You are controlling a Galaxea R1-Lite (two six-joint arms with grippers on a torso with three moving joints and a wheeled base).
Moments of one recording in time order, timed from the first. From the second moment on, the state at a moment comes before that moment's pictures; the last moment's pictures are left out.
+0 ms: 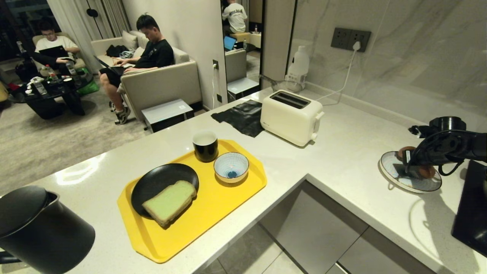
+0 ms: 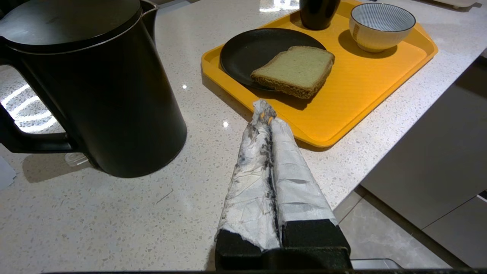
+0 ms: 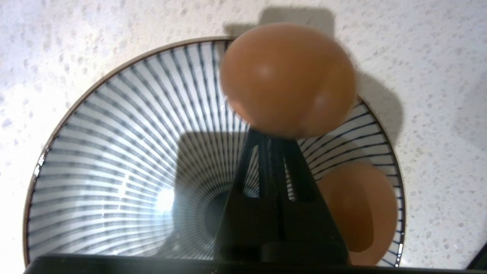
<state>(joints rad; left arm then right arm) 0.00 0.00 0.00 0.01 0.00 0.00 -0.39 2.50 -1.98 0.19 0.07 -0.19</state>
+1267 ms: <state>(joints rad) 0.00 0.00 0.00 0.01 0.00 0.00 -0.43 2.34 -1.88 0.20 0.16 -0.20</state>
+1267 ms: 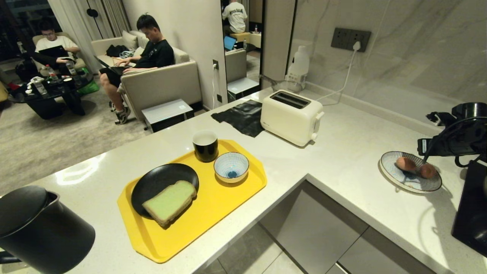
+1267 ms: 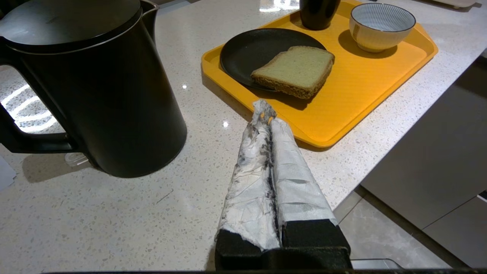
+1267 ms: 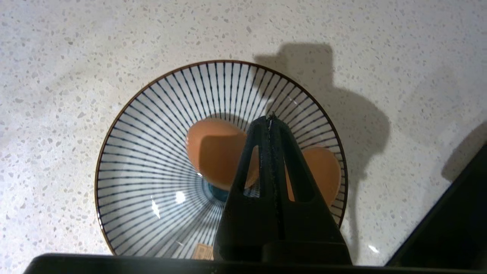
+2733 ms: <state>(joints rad) 0.00 0.00 0.00 0.01 0.00 0.00 -0.60 2.19 -1.76 0.41 0.44 -1.14</state>
